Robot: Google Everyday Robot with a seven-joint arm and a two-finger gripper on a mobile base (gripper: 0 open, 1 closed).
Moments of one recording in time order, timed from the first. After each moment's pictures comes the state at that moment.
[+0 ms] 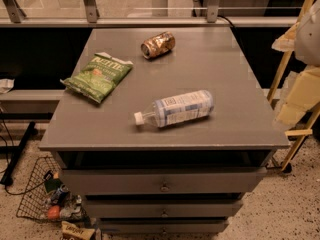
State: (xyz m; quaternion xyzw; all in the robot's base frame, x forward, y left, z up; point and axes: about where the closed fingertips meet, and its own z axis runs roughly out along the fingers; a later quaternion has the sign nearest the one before) arm 0.438 -0.214 0.985 -0.60 0.78 -0.04 0.17
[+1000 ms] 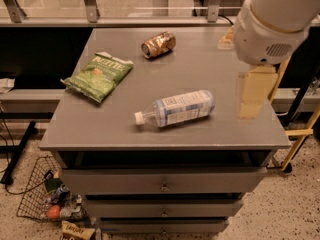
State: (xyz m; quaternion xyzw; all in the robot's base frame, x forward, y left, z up) arm 0.464 -0.146 0.970 -0.72 0.68 -0.07 0.13
